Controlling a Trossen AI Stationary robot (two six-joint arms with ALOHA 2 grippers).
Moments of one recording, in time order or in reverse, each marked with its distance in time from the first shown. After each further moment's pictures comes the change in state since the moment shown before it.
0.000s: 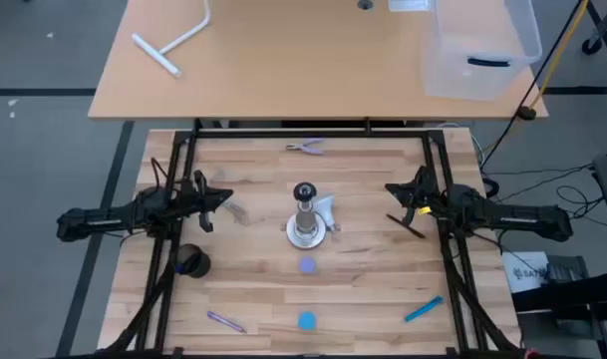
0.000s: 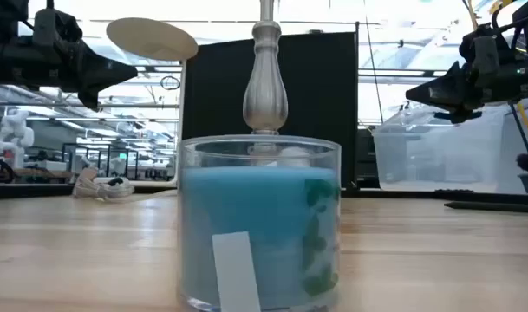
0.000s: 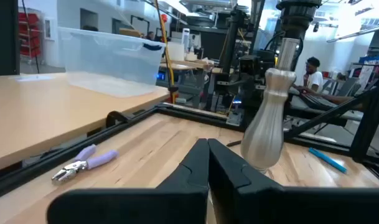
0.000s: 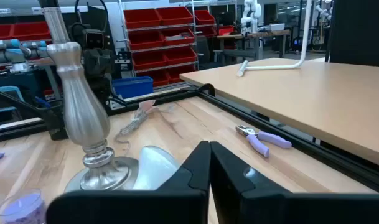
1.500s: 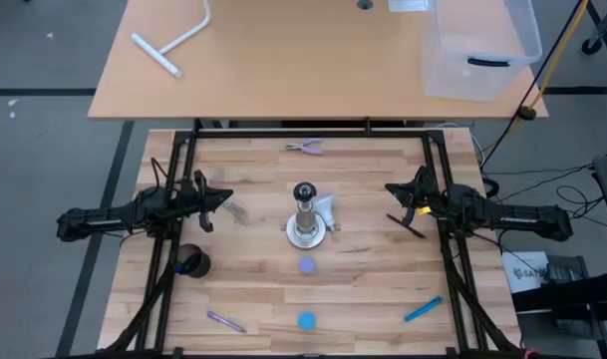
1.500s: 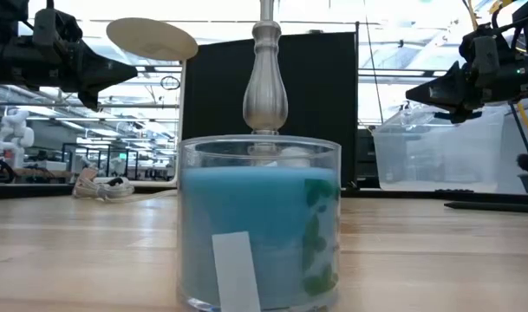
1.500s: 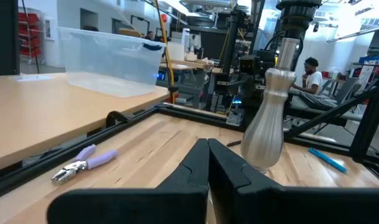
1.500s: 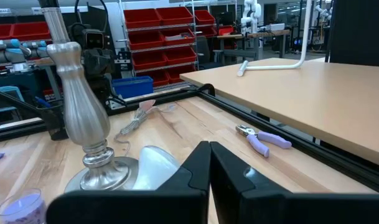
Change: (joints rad) left arm 0.000 0.000 0.000 0.000 0.000 0.000; right arm 0.000 0.000 0.000 0.001 0.000 0.006
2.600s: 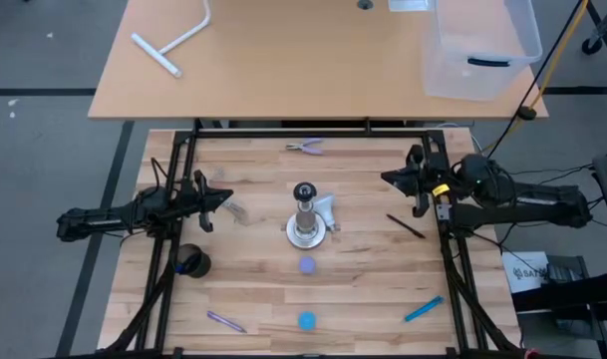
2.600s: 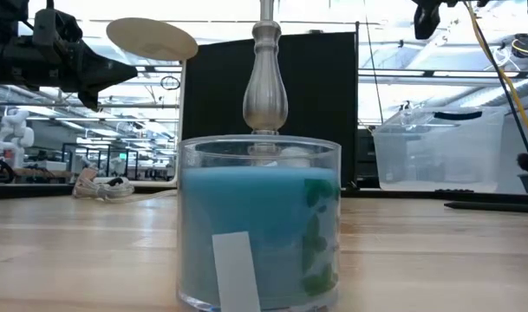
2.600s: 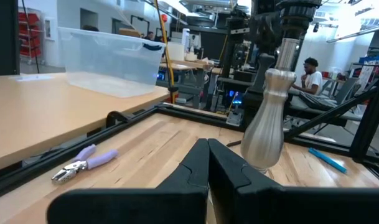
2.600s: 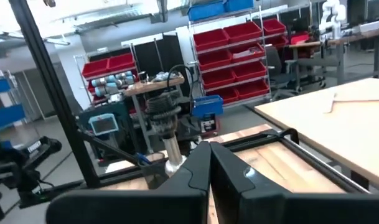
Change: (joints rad) left arm 0.000 0.000 0.000 0.000 0.000 0.000; right arm 0.002 0.467 0.555 0.011 -0.292 0.110
